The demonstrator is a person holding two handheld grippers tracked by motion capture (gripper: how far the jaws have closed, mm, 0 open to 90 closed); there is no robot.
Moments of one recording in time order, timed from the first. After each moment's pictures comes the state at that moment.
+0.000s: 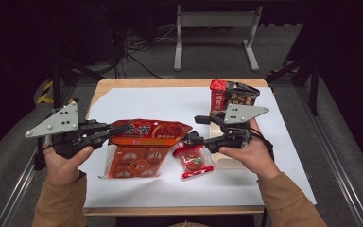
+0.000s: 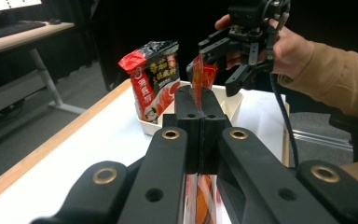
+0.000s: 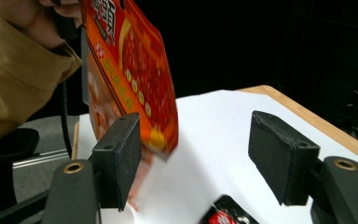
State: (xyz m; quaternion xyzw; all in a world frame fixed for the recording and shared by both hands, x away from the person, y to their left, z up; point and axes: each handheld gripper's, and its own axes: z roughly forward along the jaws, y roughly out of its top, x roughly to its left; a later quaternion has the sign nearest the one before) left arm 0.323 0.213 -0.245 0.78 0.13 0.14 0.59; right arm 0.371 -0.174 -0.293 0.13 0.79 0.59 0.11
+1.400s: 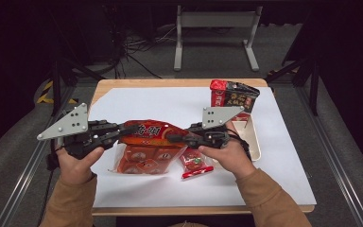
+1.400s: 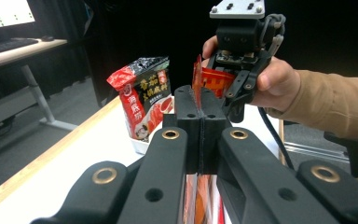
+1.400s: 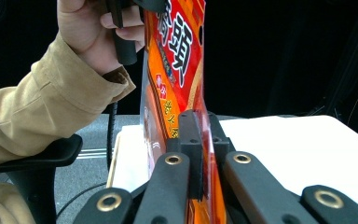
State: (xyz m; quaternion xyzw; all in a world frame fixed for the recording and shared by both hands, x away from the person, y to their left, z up) left arm 0.324 0.197 -0.251 0.76 0.11 0.14 0.62; right arm 0.370 -0.127 -0.292 0.05 0.79 0.61 0.06
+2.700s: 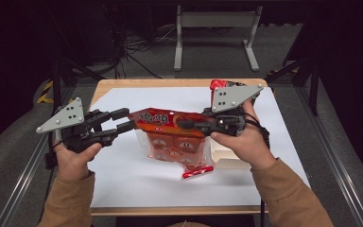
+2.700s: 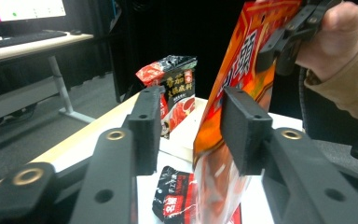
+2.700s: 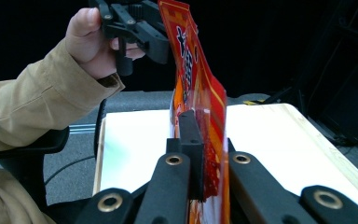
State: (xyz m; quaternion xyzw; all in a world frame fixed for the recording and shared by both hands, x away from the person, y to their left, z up) left arm 0.340 0.210 -0.259 0.75 0.17 0.16 0.62; right arm 0.356 -0.146 -0.216 0.06 0.83 0.54 0.11
